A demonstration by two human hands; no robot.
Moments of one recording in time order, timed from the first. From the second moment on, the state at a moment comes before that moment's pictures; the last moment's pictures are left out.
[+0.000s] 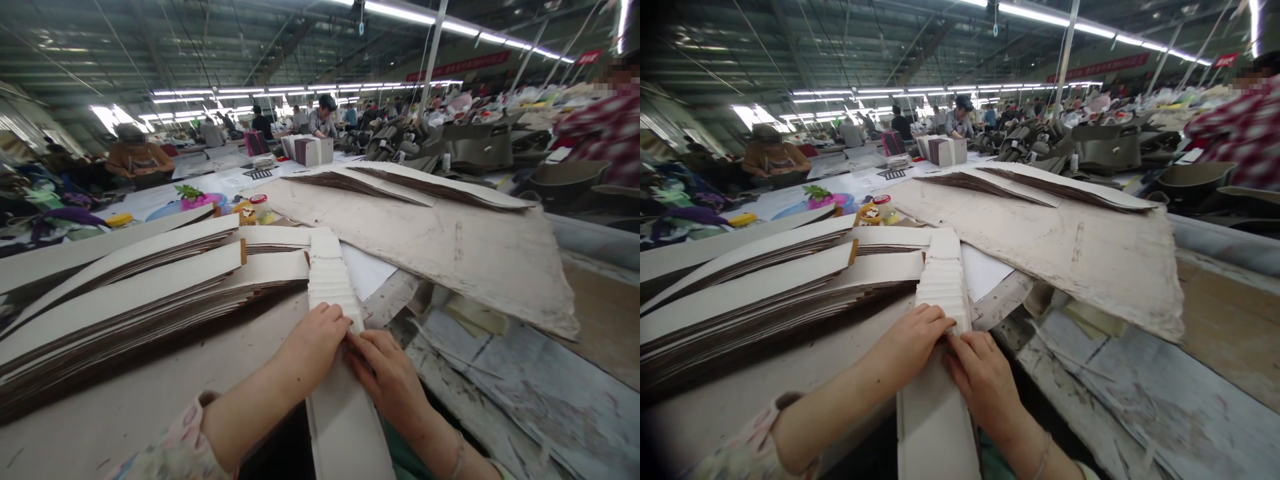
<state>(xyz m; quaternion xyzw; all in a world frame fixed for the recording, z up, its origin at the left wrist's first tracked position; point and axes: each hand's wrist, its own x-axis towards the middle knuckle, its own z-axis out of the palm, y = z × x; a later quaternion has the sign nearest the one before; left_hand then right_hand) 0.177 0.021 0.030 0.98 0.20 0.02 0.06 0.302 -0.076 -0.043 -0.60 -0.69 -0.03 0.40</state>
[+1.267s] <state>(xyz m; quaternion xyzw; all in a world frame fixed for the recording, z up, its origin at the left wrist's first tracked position) 0.149 0.033 0.038 0.96 0.23 0.07 0.17 0.318 -0.052 -0.008 -0.59 -0.76 0.04 0.26</state>
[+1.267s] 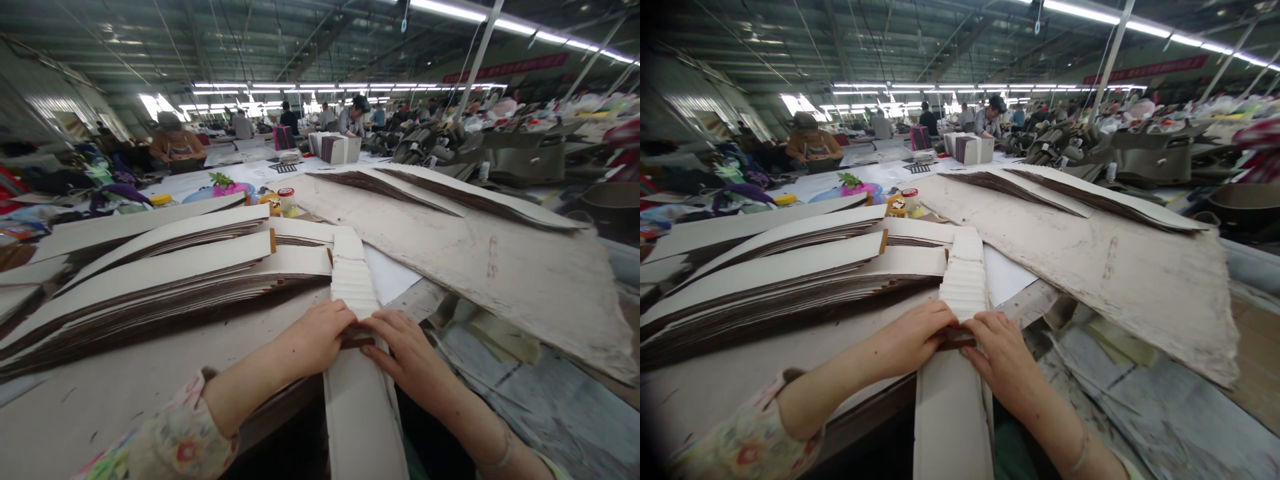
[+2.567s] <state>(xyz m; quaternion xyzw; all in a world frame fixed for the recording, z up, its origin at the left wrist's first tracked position) 0.119 0.030 0.016 0.89 0.31 0.14 0.31 0.298 -0.042 0.014 -0.51 -0.83 0.10 0.19</state>
